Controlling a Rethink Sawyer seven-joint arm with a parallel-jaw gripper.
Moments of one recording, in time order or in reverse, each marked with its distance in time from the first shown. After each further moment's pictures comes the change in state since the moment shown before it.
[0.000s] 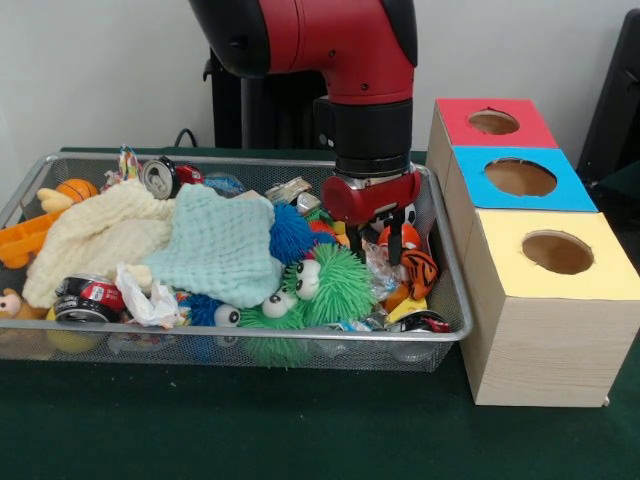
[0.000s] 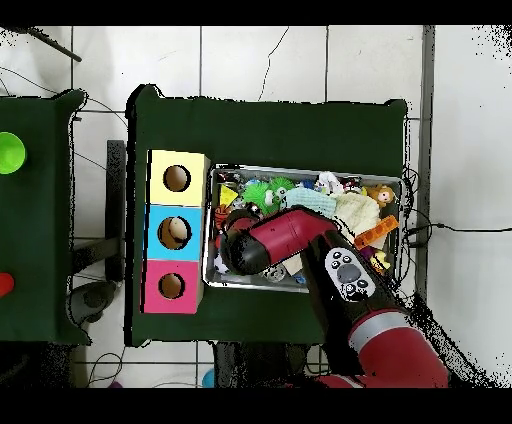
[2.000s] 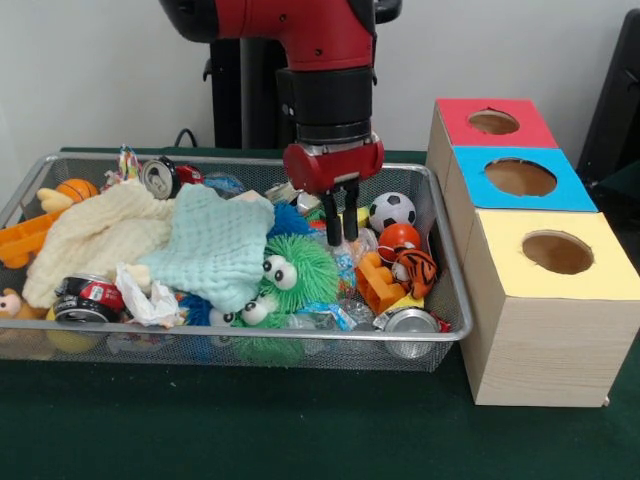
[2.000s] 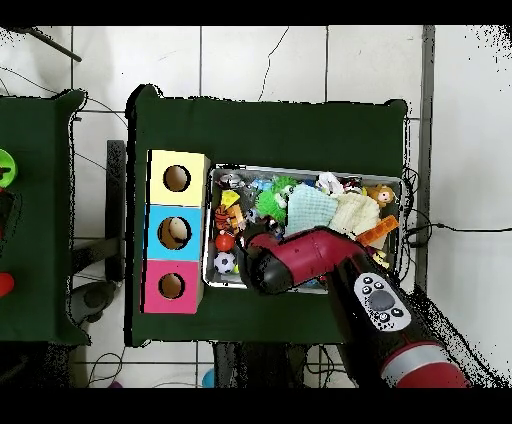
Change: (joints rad) arm -0.090 -0.096 -0.001 0.149 0.009 -0.067 0.000
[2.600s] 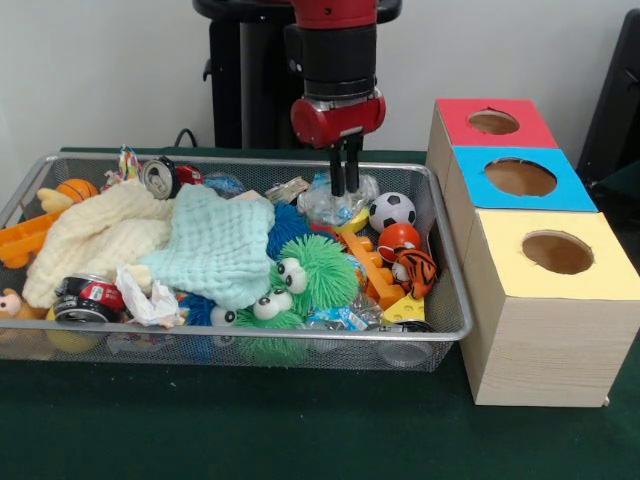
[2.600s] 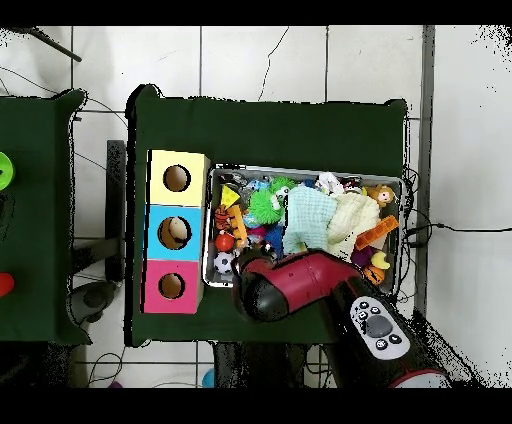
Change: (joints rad) arm 0.003 -0.077 -0.006 0.128 0.006 0.024 0.000
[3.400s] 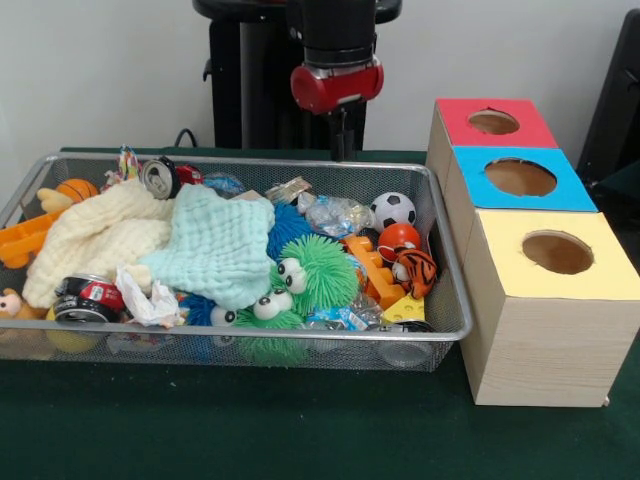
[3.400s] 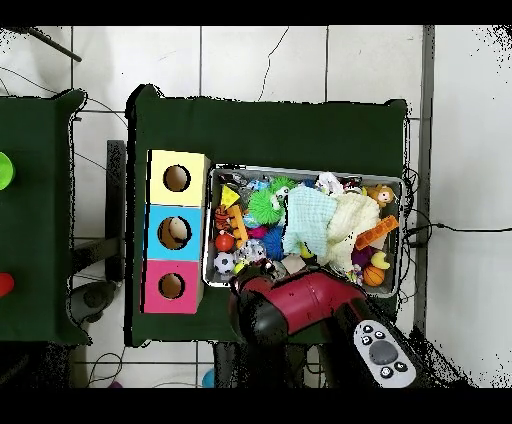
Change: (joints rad) arm -0.029 -0.112 0.004 0.140 0.053 0.014 0.000
